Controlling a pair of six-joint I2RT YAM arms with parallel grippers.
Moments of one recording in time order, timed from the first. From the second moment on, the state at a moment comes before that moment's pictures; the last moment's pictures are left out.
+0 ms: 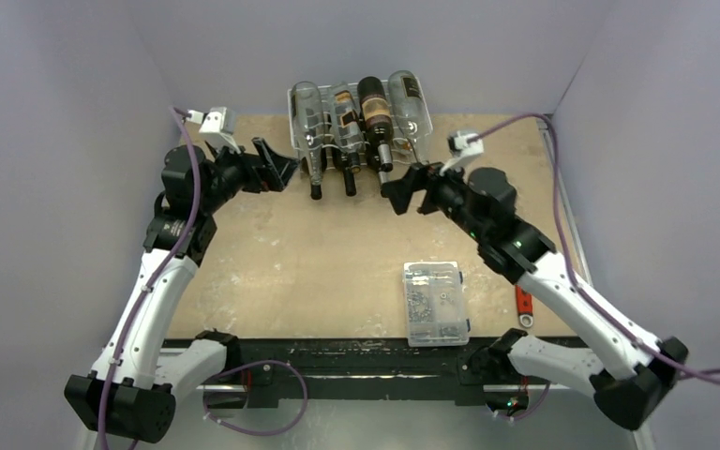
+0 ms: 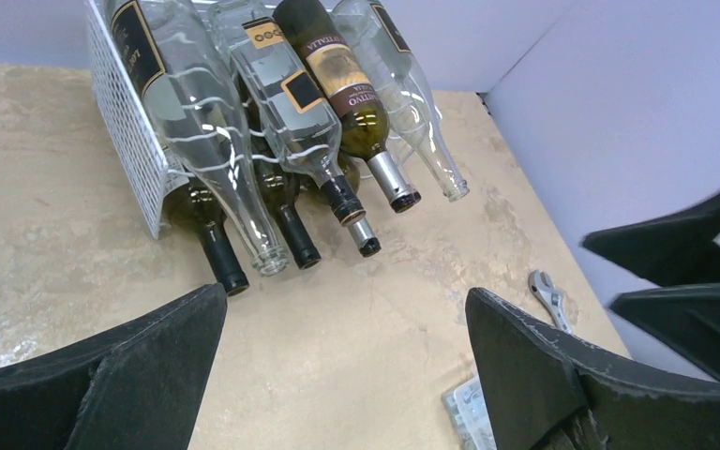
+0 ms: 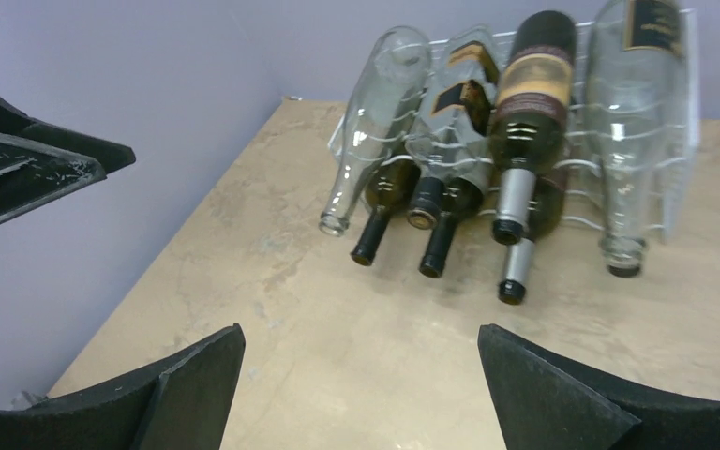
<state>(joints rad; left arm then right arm) -0.16 1.01 1.08 -0.22 0.35 -0.41 0.66 1.08 1.07 -0.15 0.06 0.39</state>
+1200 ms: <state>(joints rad) -0.30 0.42 1.27 -0.51 0.15 -0.29 0.66 0.43 1.25 -0.66 0.52 0.28</state>
